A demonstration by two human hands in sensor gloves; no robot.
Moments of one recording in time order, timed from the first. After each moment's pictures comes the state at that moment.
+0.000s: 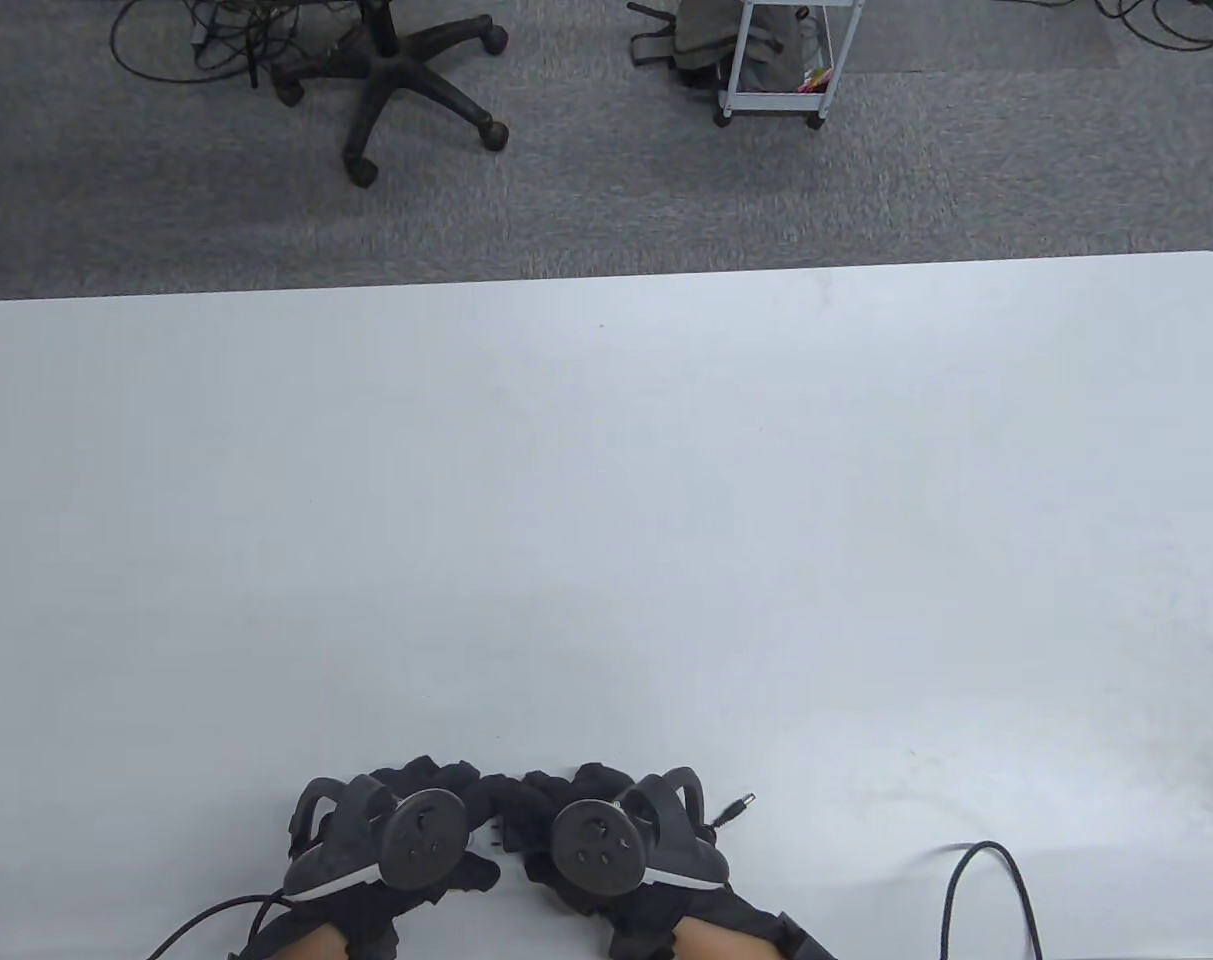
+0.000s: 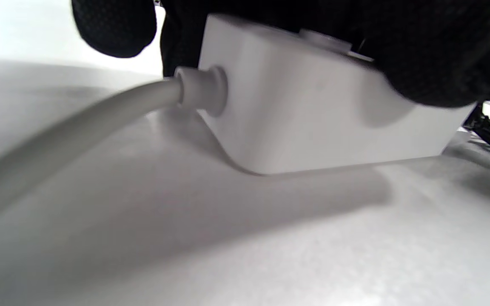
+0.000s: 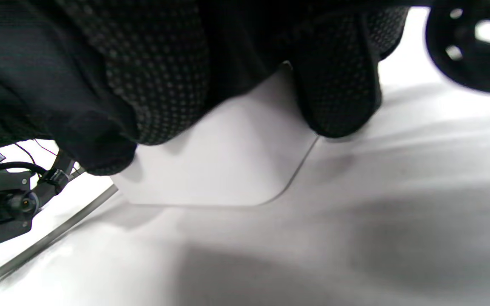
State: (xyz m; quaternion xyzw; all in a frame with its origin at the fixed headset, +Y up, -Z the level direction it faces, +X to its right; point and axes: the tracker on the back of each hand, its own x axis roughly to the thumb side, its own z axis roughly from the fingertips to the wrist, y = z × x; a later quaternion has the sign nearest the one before) left_hand -0.174 -0.742 -0.031 -0.19 -0.22 0.10 0.95; right_hand 0.008 -0.742 -0.038 0.33 0.12 0.91 0.21
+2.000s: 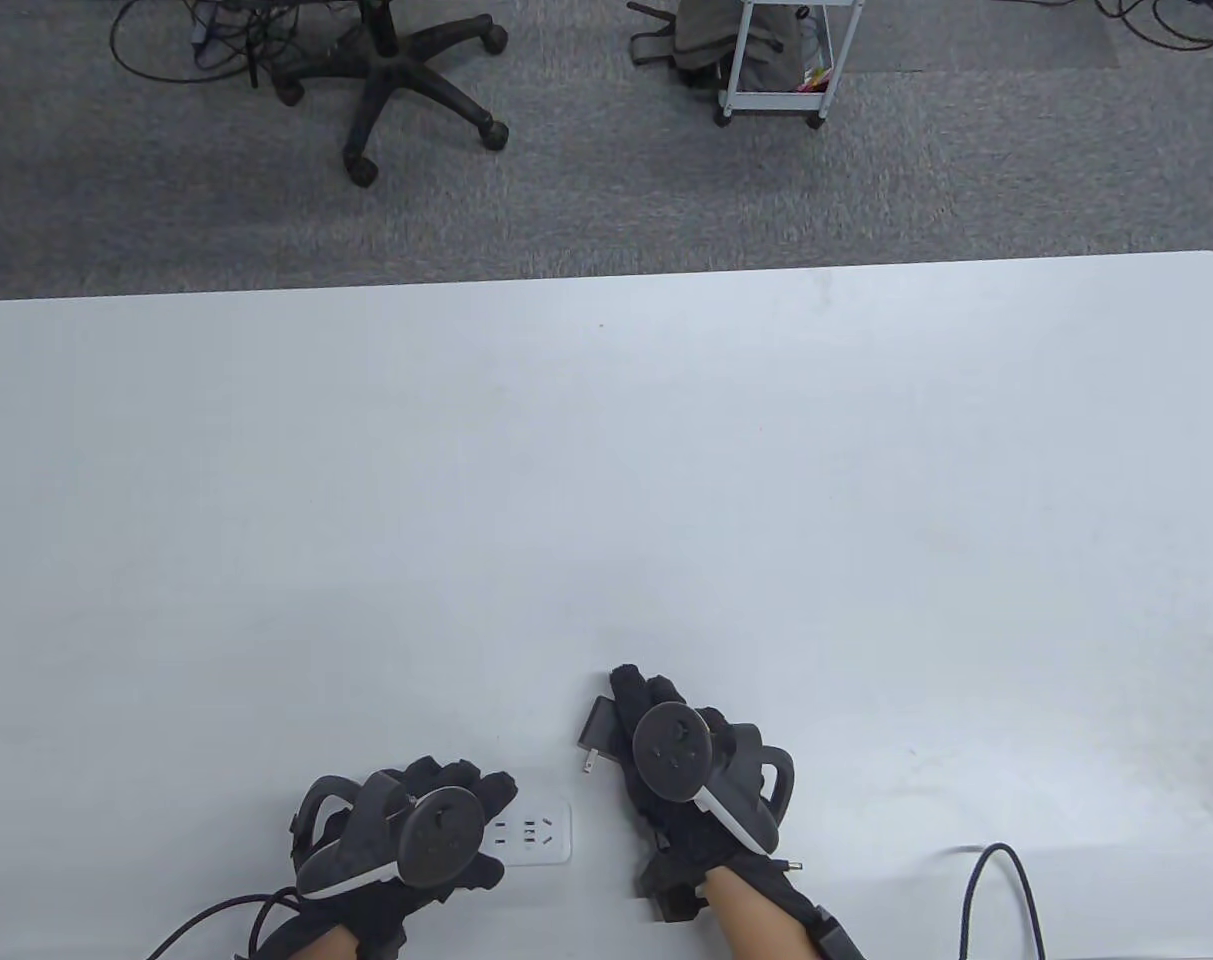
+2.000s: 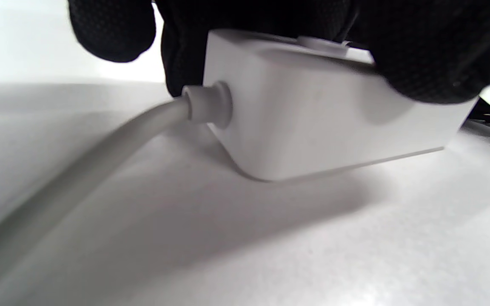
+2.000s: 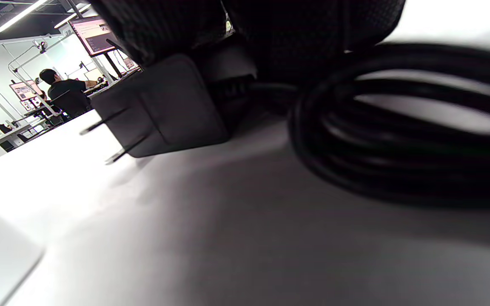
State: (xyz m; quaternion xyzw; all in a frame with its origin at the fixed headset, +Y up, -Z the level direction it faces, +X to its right) left_hand -0.167 -0.738 -0.030 -0.19 -0.22 0.06 0.95; right_hand 0.067 -0.754 -0.080 0.04 0.12 0.98 0.18
